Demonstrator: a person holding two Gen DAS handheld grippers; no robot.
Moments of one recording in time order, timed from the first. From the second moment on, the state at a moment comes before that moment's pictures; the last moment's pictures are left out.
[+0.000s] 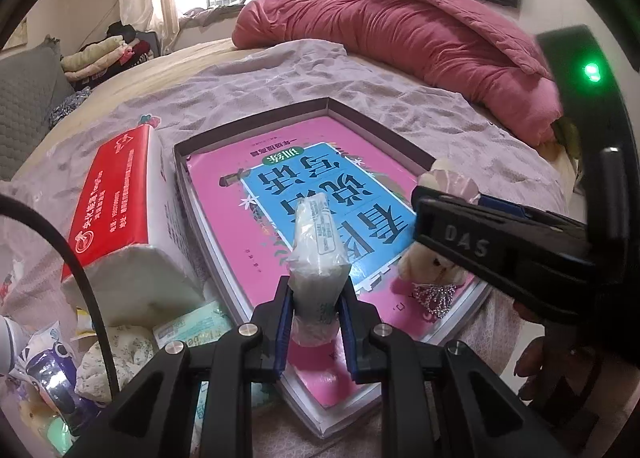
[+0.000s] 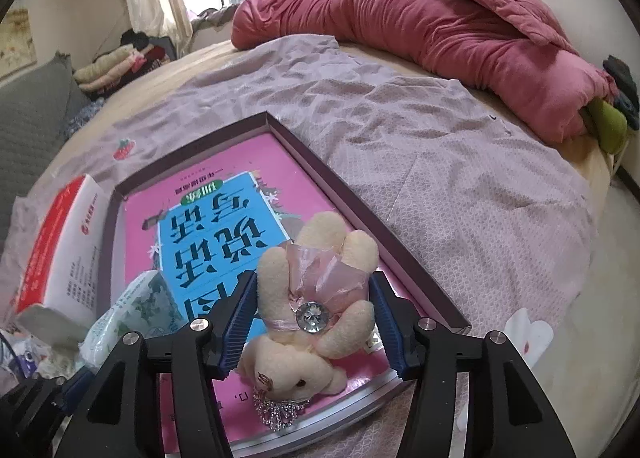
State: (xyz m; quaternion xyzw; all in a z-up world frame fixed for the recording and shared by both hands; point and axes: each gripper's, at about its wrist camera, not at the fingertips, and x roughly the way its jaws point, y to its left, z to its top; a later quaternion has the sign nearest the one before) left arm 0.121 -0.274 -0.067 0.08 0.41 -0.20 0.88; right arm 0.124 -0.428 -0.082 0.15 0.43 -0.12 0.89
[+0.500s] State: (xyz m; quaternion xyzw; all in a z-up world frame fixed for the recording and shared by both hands) left arm 0.130 -0.284 -0.081 0.09 0.44 -0.20 0.87; right arm 0.085 -0.467 -0.060 0.23 0.33 -0.18 0.90
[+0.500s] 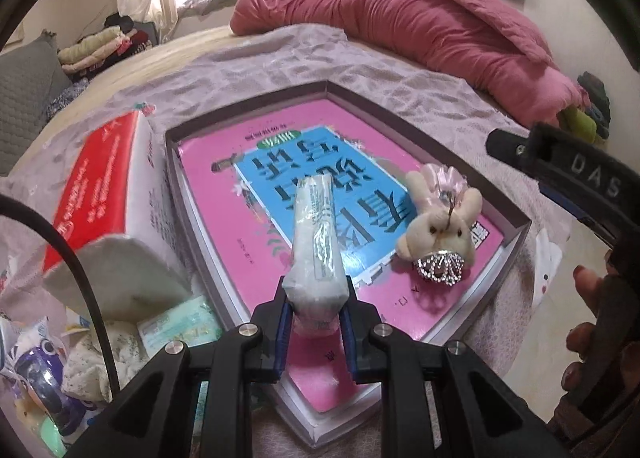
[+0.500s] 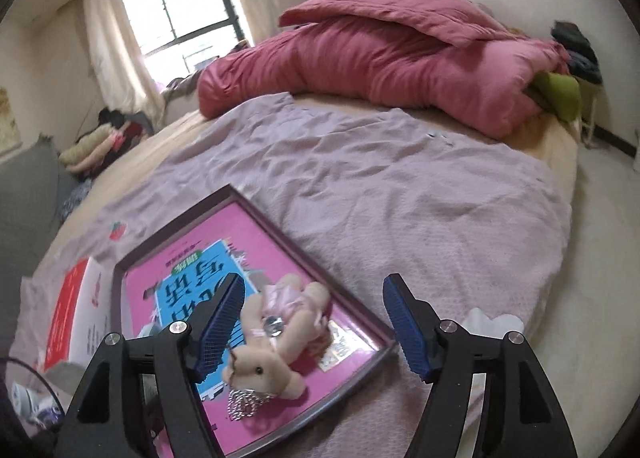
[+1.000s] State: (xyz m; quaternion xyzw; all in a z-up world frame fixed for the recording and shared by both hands) left arm 0.132 -0.274 -0.073 0.00 0.46 -0.26 0.85; right arm 0.086 -0.468 -0.061 0.22 0.33 -0.19 0.90
